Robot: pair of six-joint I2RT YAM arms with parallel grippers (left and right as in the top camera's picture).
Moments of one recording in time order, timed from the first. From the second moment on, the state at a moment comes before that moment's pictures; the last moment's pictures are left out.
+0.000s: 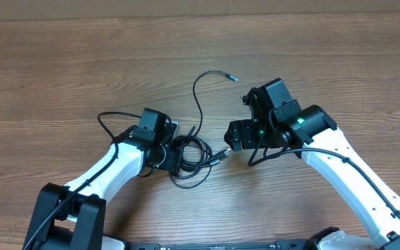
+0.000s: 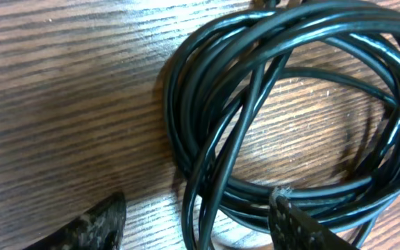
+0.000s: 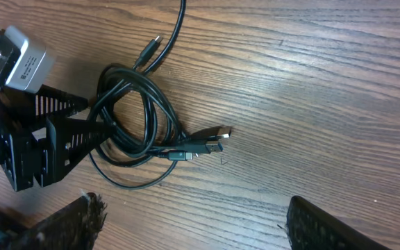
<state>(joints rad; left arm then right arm) -0.33 1.57 0.75 -0.49 0.21 -0.12 0.47 1.44 1.16 -0.90 -0.25 0.36</state>
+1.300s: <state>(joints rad) -0.33 1.41 0.93 -0.71 0.37 -0.07 0.54 1.52 1.16 -0.86 -0.25 0.34</state>
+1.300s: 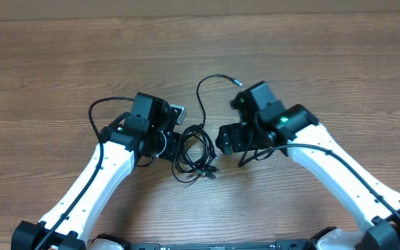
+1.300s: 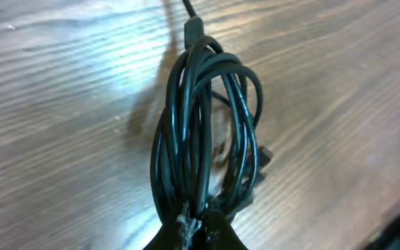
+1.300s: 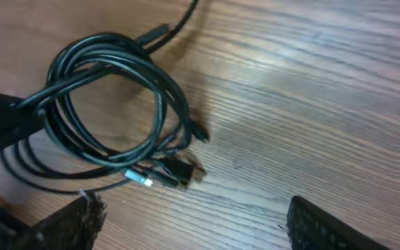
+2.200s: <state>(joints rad) -0.33 1.38 0.93 -0.73 0.53 -0.05 0.58 1.75 1.16 -0.70 -0.29 0.31</state>
